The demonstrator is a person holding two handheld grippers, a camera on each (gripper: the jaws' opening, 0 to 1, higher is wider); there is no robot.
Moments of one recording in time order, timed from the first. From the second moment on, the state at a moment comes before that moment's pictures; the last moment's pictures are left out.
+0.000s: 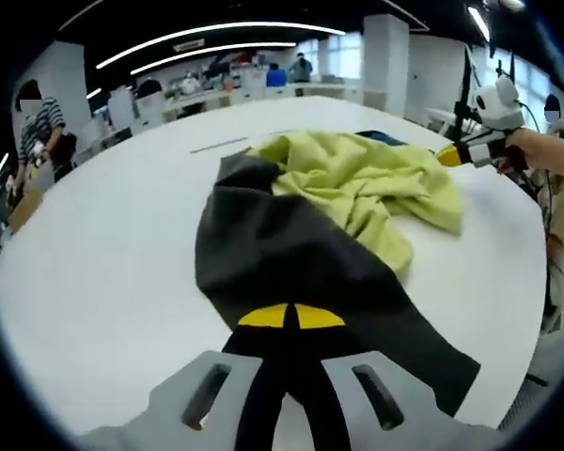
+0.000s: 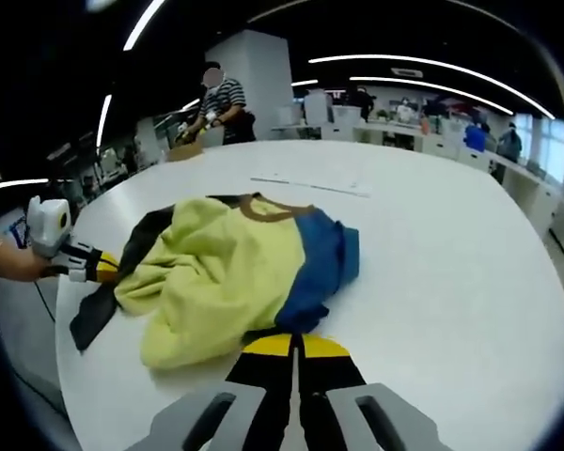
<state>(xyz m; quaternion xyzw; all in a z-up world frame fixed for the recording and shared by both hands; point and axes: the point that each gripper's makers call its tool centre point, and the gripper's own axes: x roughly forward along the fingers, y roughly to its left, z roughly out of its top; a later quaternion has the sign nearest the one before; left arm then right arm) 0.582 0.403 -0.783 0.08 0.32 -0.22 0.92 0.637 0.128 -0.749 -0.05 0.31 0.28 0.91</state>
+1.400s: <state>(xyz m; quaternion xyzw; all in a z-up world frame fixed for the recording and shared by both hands) 0.565 0.375 -0.719 0.05 0.21 -0.32 0.92 0.675 0.194 -0.670 -0.09 0.24 0.34 0.91</state>
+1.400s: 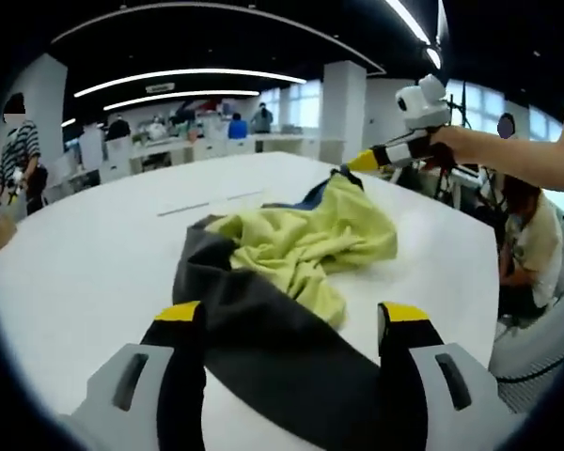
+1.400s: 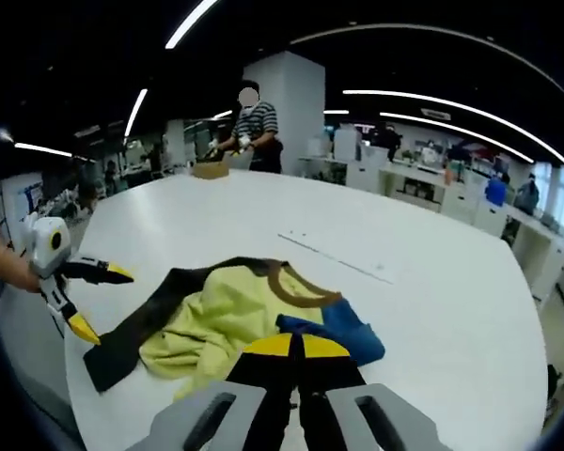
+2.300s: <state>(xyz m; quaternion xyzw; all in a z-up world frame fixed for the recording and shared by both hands) 0.555 0.383 -0.720 0.04 0.21 -0.31 0.93 0.667 0.235 -0.709 -0.12 0.27 0.39 0.87</state>
